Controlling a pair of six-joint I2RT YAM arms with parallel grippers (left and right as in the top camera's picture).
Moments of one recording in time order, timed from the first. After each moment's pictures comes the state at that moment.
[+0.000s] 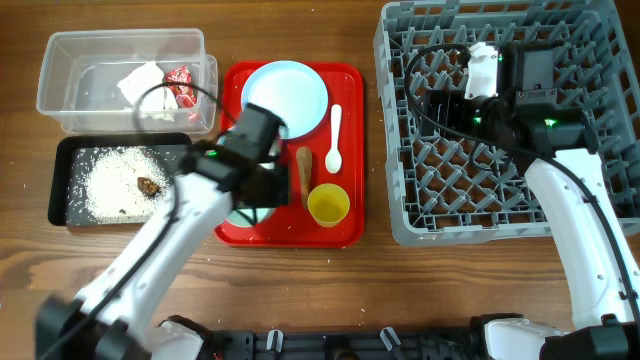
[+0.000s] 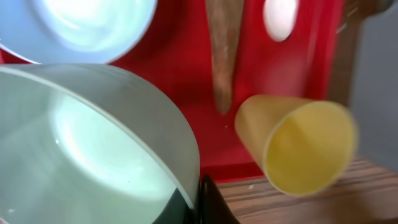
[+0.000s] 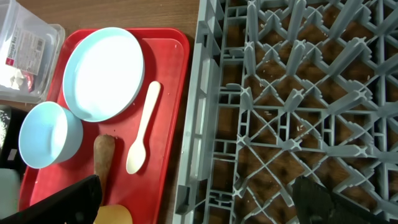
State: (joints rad) left arm -0.47 1.46 1.12 -0.98 0.08 -0.46; right arm 0.08 1.44 1.28 -0.76 -0.28 0.11
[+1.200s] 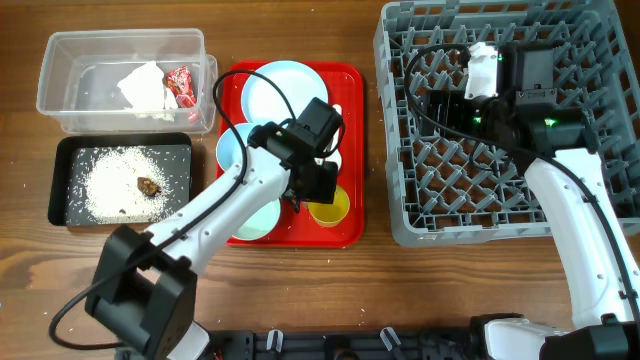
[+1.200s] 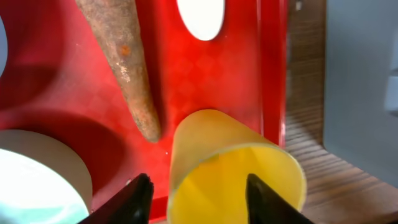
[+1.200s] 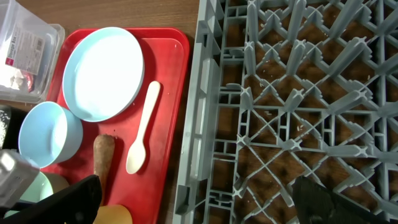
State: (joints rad) left arm -0.62 1.71 1.27 -0.93 0.12 -0.46; right arm 0.08 1.44 1.28 -0.76 -0.28 0.11
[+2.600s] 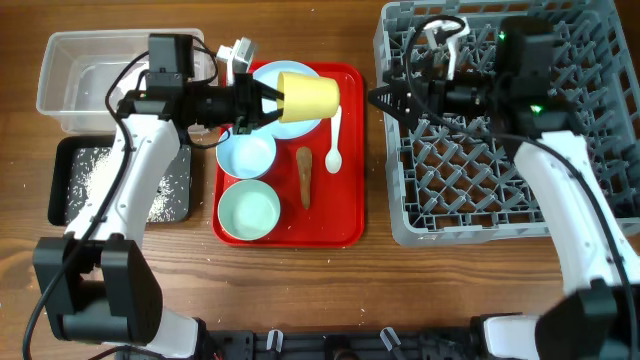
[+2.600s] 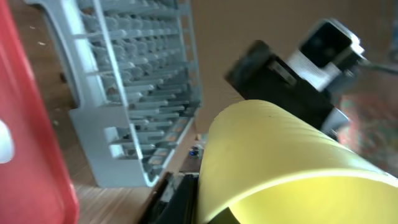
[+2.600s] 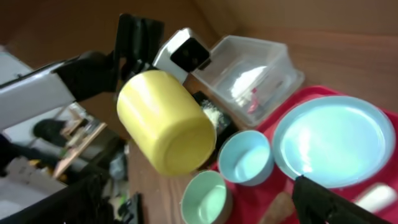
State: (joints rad) left arm -0.07 1.69 1.31 -0.55 1.31 -0.48; right arm 0.08 1.56 1.29 -0.33 -1.21 0.11
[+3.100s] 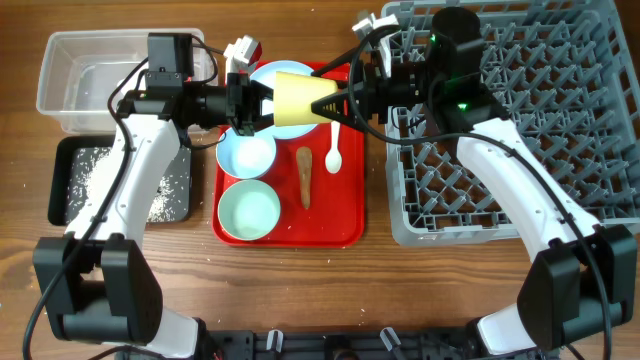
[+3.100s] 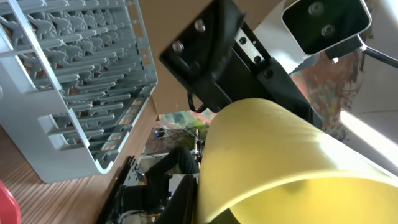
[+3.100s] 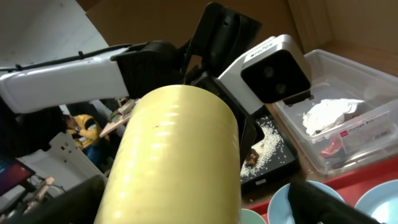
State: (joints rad) left arm -0.07 1.69 1.31 -0.54 1.53 -0.48; right arm 0.30 1.68 1.29 0.18 -1.31 0.35
